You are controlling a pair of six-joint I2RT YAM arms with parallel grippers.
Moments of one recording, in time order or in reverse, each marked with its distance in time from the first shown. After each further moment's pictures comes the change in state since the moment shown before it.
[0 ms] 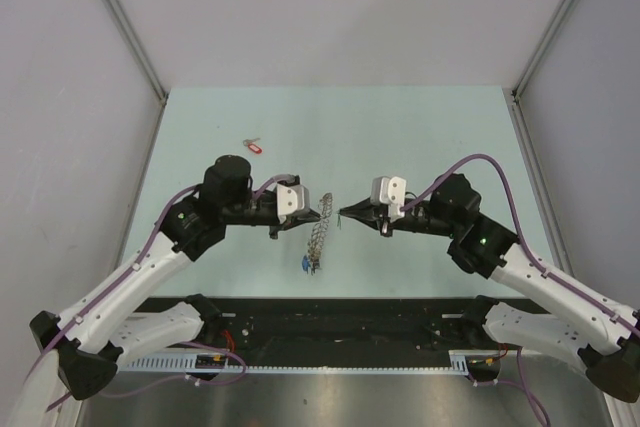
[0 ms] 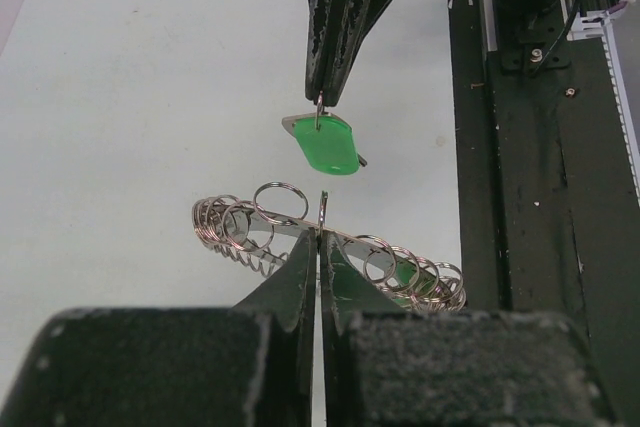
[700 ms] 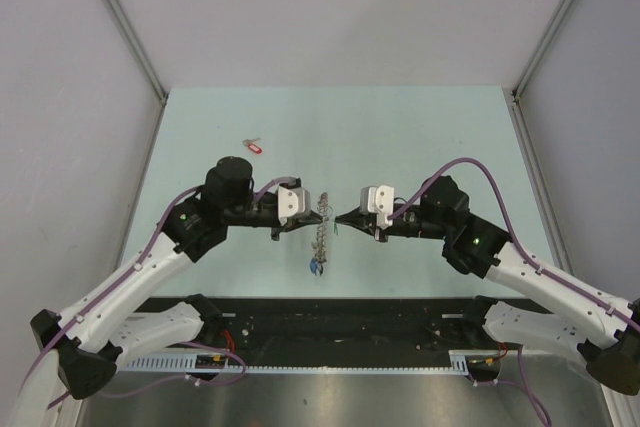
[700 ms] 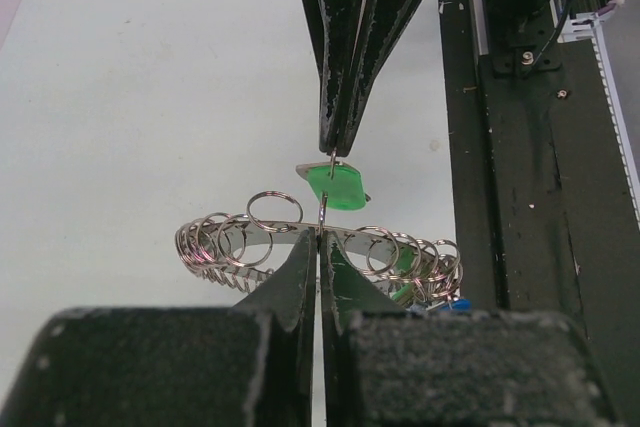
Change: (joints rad) left arm -0.013 0.000 -0.014 0.023 0.010 0.003; right arm 0.049 0.031 0.000 -0.038 0.023 -0.056
